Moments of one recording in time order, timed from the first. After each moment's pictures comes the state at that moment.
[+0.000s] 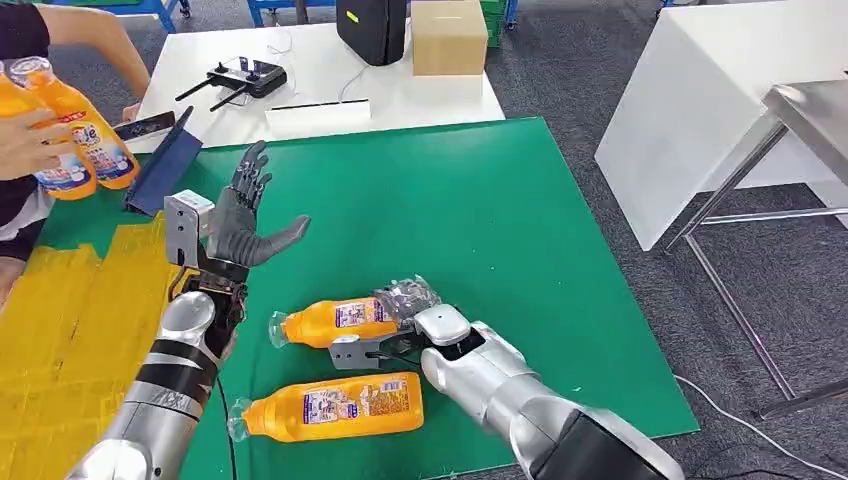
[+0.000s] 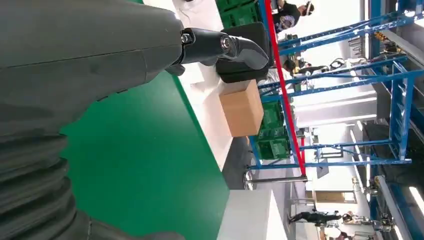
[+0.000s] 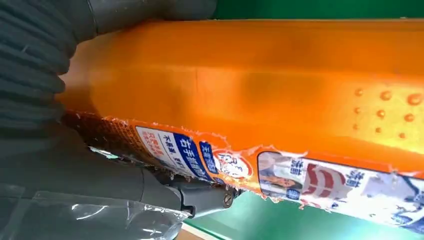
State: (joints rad) left arm -0.51 -0.05 -0.14 -1.10 -0.15 0.03 -0.33; right arm -0.73 0.29 0.88 -0.39 0.95 0.08 0.10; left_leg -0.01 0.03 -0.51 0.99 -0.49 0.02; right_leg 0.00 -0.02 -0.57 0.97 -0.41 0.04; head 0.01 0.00
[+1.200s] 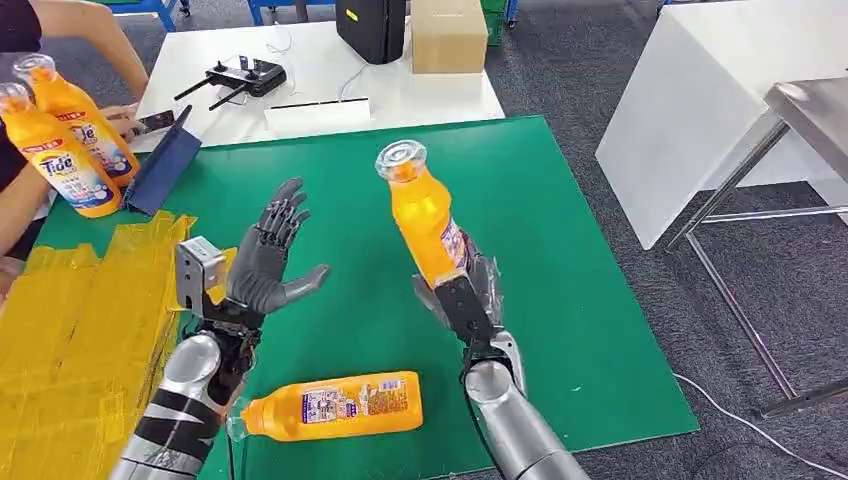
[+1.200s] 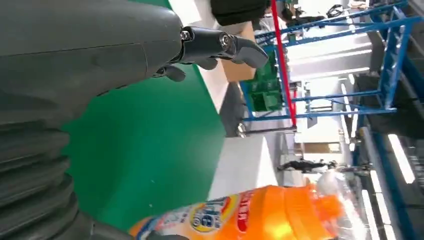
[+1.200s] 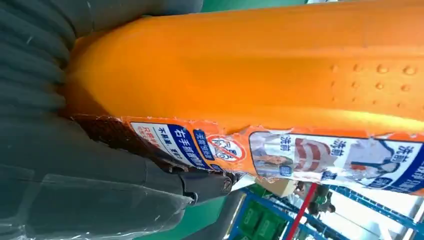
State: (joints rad) left arm -0.32 -0.02 -0.26 -1.36 -0.03 -0.08 -0.27; right arm -0.33 0.24 0.33 -0.99 0.29 -0.39 -0.40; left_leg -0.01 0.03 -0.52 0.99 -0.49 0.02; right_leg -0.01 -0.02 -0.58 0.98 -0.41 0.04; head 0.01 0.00
